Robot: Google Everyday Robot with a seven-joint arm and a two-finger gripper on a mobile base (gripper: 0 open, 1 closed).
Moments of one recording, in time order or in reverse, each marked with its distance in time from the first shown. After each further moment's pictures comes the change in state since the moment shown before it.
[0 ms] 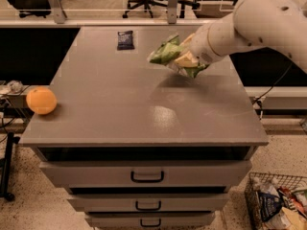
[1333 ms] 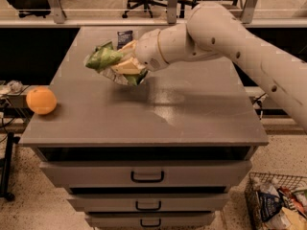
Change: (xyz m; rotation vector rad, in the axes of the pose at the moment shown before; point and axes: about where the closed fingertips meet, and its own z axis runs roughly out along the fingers) arm -0.142 0.095 0.058 -0.321 -0.437 0.000
